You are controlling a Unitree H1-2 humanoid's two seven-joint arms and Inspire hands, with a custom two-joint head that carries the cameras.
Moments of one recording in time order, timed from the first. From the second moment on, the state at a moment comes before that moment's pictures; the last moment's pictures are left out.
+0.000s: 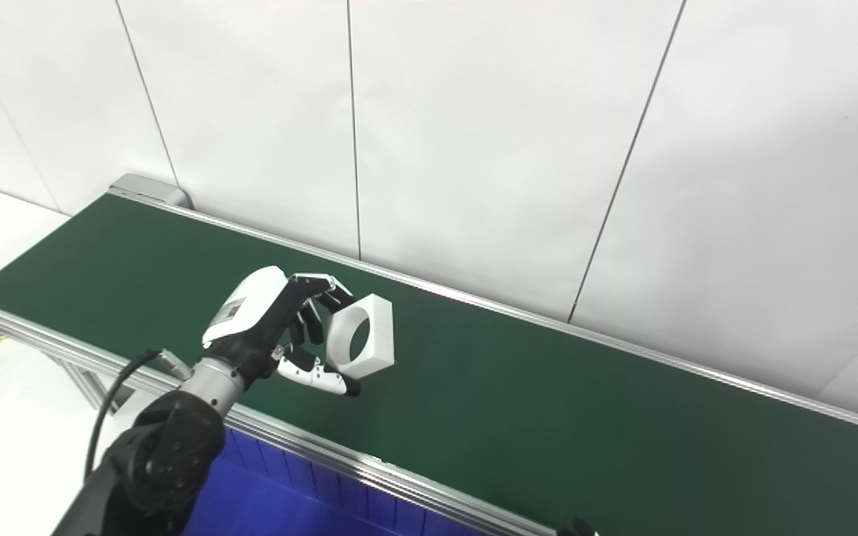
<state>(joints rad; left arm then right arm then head) 0.04 0.28 -0.01 -0.62 0.75 0.45 -0.30 0.32 -0.10 0.22 -0.04 -0.08 -0.37 0.15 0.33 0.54</state>
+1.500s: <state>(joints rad) 0.41 0.47 -0.09 -0.40 0.84 0.04 -0.26 0.33 -0.09 0.21 -0.25 -0.11 -0.20 0.14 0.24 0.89</state>
